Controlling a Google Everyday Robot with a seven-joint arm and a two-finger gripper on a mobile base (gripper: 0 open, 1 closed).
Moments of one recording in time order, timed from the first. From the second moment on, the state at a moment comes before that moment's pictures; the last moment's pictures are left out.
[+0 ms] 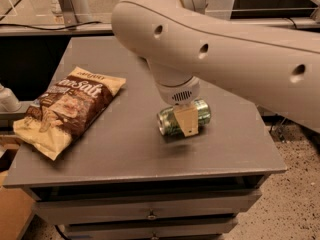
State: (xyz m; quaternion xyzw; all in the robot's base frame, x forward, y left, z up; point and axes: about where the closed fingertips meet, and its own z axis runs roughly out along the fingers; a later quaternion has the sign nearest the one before) arm 0.491 -0.069 0.858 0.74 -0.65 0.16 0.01
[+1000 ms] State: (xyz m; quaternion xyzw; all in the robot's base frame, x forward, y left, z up) arm 0.484 -0.074 0.847 0.74 -0.66 0.14 0.01
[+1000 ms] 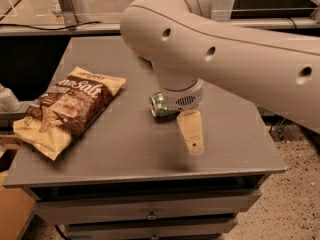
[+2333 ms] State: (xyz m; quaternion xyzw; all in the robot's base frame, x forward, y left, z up) arm 0.480 -0.081 0.836 0.73 -0.68 0.07 0.01
